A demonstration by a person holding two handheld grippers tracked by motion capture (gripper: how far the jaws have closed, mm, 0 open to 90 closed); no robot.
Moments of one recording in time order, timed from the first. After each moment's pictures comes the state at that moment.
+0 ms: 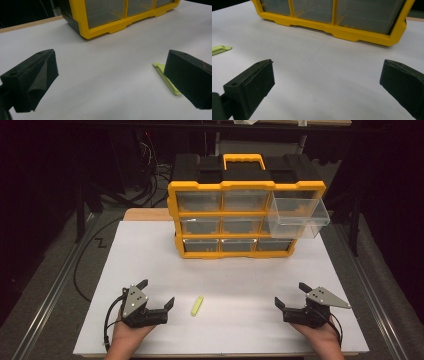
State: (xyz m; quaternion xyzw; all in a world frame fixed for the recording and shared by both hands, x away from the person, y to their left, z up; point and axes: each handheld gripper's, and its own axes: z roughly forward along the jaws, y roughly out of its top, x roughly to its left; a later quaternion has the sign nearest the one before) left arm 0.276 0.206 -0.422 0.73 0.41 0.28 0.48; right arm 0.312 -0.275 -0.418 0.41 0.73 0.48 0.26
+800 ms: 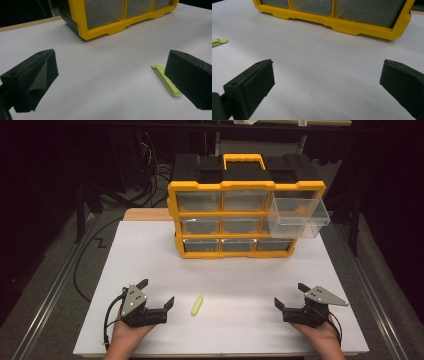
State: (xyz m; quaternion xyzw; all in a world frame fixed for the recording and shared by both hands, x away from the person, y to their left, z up) left arm 0.277 0.208 -0.422 0.73 0.40 0.27 0.49; right arm 0.317 -0.276 -0.424 0.40 0.75 0.46 0.25
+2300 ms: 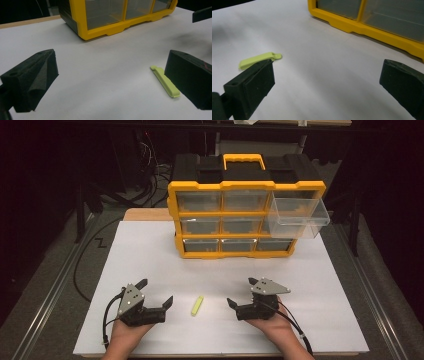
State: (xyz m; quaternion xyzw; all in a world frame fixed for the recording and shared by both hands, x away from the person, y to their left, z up) left arm 0.279 0.213 -0.422 0.72 0.41 0.26 0.50; right arm 0.334 -0.154 -0.420 0.31 0.80 0.47 0.19
